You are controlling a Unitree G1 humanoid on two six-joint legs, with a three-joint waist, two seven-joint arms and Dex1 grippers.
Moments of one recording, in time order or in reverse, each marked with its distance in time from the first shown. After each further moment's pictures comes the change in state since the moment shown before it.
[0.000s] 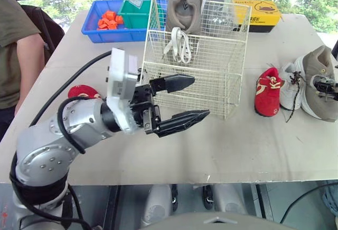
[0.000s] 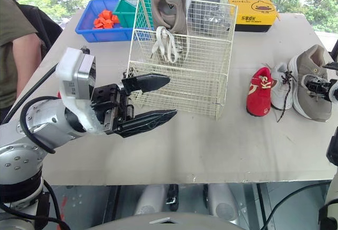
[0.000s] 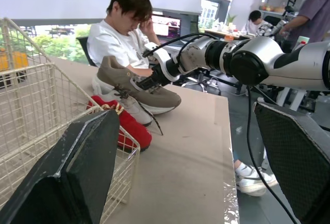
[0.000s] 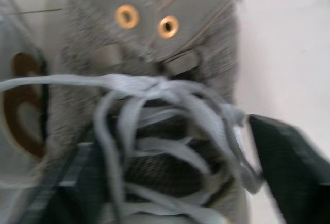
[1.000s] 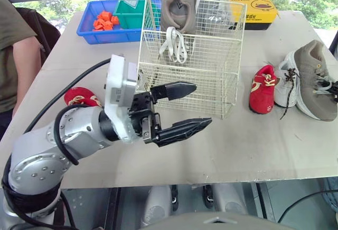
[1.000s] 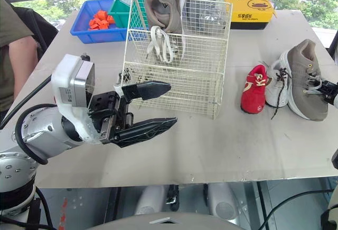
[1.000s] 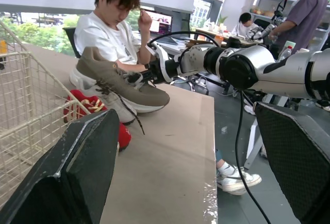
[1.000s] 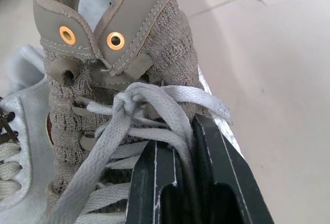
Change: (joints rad) left arm 0.039 0.022 -0.024 -0.028 -0.090 -0.033 0.061; right arm 0.087 -0.048 -0.229 -0.034 0.189 0.018 0.197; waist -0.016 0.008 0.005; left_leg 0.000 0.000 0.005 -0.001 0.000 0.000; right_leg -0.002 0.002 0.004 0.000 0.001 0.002
